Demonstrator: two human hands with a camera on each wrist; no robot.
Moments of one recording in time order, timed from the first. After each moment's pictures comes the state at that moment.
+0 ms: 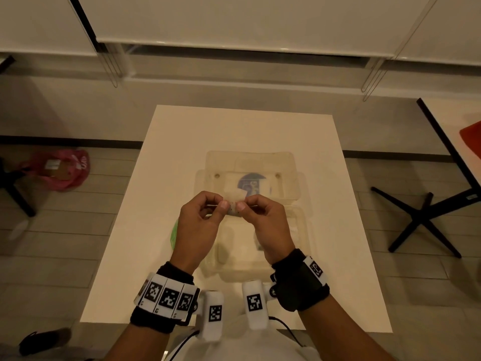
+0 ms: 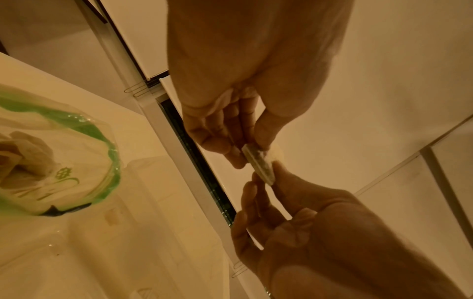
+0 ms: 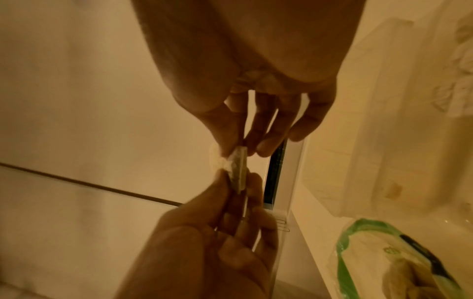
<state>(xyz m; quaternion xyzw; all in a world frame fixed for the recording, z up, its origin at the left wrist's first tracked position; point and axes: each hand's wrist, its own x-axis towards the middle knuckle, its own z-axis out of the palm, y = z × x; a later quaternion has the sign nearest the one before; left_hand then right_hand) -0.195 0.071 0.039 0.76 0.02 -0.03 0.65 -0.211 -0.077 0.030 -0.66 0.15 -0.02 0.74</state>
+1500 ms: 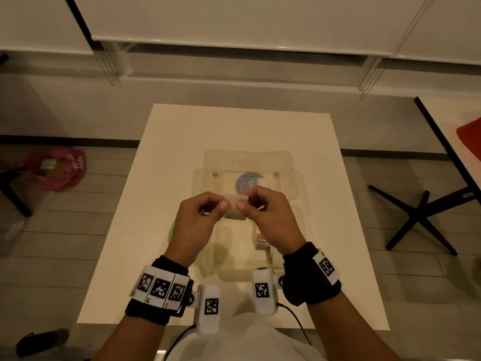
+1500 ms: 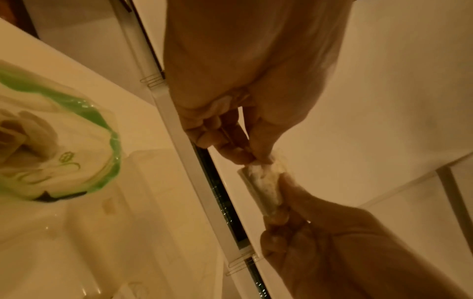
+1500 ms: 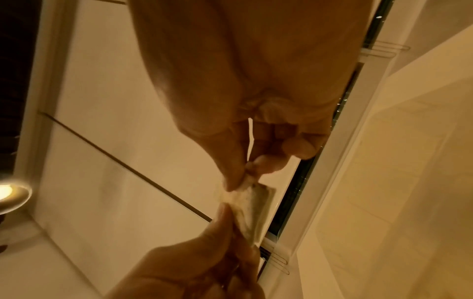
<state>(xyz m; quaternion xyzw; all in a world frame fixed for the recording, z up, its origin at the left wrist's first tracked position) -0.186 0.076 0.037 0.74 -0.02 -0.08 0.66 -0.206 -0.096 0.054 -0.78 0.04 -0.01 0.62</state>
